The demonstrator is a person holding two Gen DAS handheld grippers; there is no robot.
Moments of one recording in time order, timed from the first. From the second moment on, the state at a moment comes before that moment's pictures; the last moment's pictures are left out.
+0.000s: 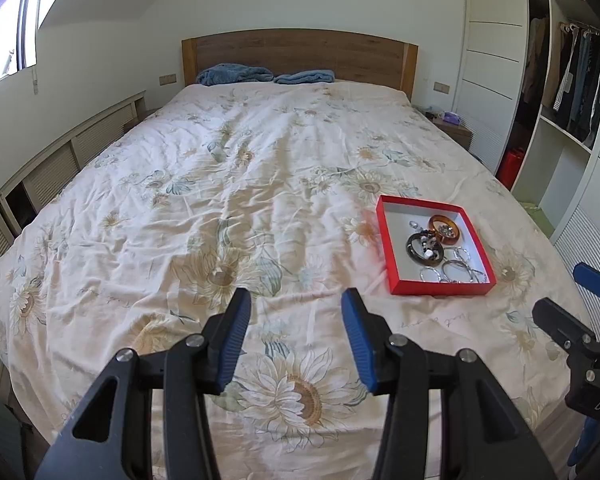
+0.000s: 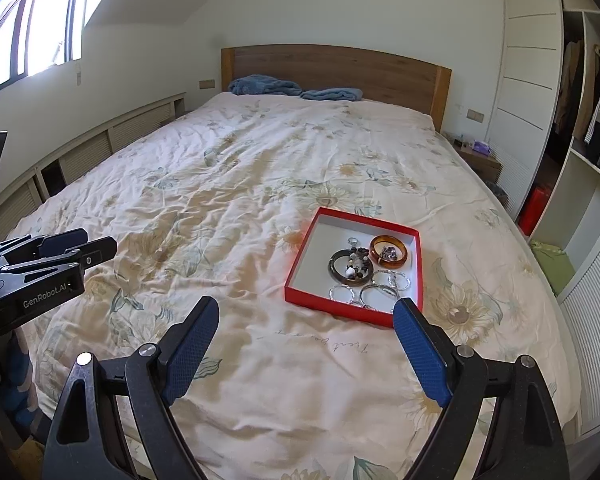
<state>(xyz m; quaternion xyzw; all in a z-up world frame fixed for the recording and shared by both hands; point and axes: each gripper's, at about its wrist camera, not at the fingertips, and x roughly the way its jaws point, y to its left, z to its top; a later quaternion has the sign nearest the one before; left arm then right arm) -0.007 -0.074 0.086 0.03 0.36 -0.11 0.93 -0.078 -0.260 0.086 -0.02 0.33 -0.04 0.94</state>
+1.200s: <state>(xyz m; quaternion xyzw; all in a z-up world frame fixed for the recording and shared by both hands) -0.019 -0.071 0.070 0.03 0.37 -0.12 0.92 -0.086 -0.260 0.070 -0.02 0.34 -0.03 0.94</state>
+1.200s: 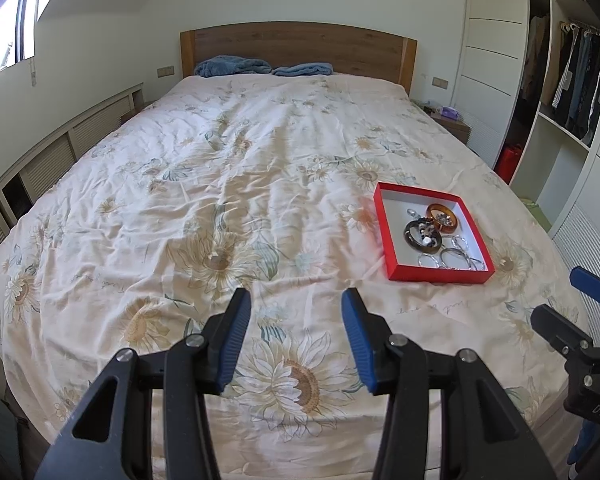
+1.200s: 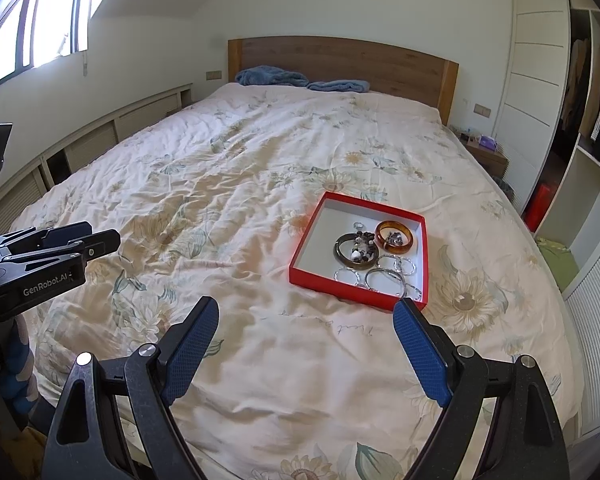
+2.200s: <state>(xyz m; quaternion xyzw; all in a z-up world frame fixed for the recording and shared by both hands) -0.016 -0.075 0.057 0.03 0.37 -0.12 0.92 -0.082 -0.269 0.058 -0.01 0.36 -0.04 0.93</state>
